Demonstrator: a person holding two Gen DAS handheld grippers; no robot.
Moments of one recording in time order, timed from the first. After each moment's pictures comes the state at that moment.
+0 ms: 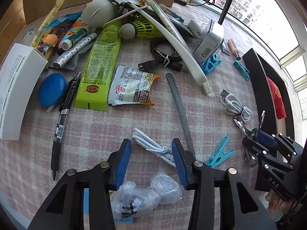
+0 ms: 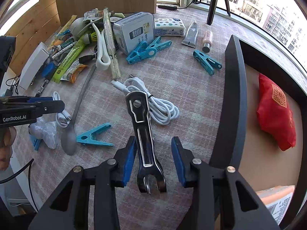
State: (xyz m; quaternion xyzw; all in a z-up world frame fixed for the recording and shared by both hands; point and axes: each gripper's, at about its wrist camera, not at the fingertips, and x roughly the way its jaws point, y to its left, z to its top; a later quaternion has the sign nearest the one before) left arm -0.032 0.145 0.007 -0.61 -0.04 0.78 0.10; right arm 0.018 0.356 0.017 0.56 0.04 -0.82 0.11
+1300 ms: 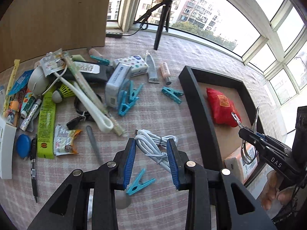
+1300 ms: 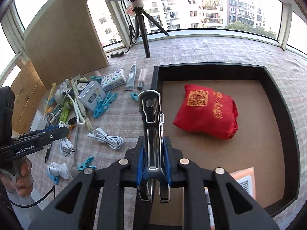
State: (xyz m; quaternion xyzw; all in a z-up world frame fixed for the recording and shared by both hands) left arm -0.046 0.254 0.086 -0.53 -0.02 0.81 0.23; right arm 0.044 0.496 0.099 0.47 -0.12 -0.88 0.00
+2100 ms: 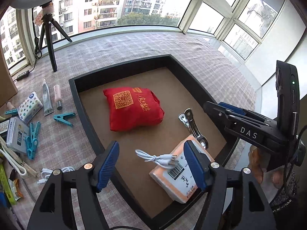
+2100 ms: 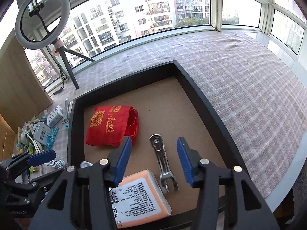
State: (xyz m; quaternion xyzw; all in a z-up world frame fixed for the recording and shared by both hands) left arm -0.002 0.427 0.112 -0.50 0.08 0.77 0.39; right arm 0.087 0.613 0.114 0.43 -0.17 -0.87 -0.16
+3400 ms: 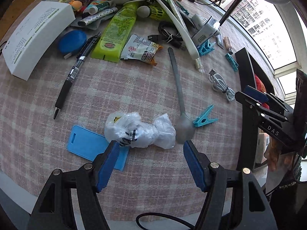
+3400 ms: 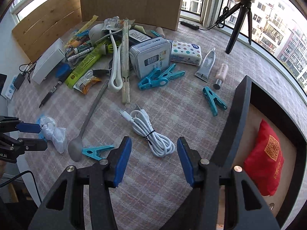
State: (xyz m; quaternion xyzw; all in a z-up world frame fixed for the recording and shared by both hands) left arm 0.011 0.122 0.023 -0.65 -0.12 0.74 0.10; right arm -0.019 0.351 0.048 0.53 0.12 -0.82 0.18
